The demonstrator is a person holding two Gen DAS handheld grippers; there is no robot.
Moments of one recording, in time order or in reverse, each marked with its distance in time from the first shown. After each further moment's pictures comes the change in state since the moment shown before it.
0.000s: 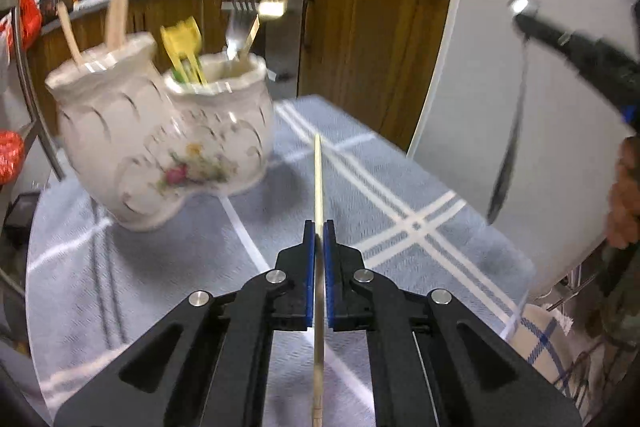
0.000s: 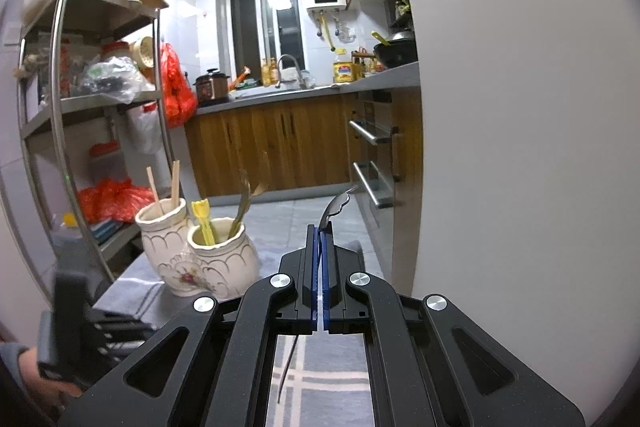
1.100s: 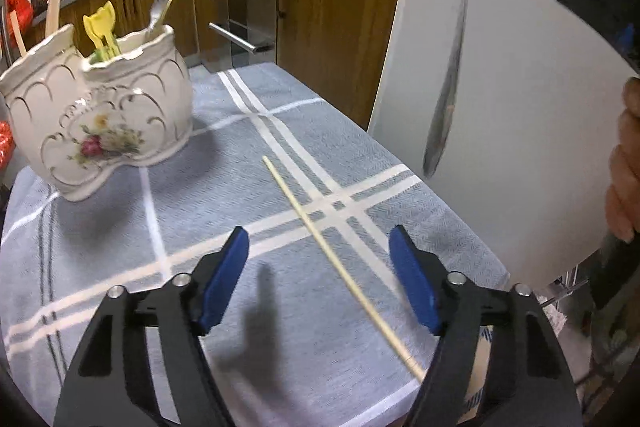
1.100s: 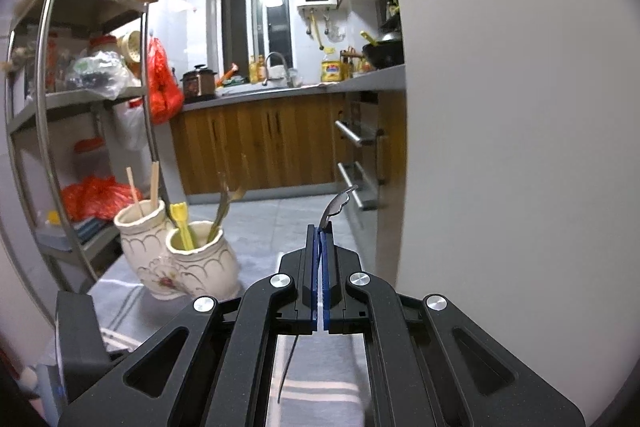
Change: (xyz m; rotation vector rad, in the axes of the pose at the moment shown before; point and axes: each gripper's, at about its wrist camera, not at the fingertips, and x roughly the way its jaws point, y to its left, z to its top) left arm 0.046 -0.078 -0.005 -0.022 0.144 0.026; right arm 0.007 -0.014 0.009 -0.032 -0.003 -0.077
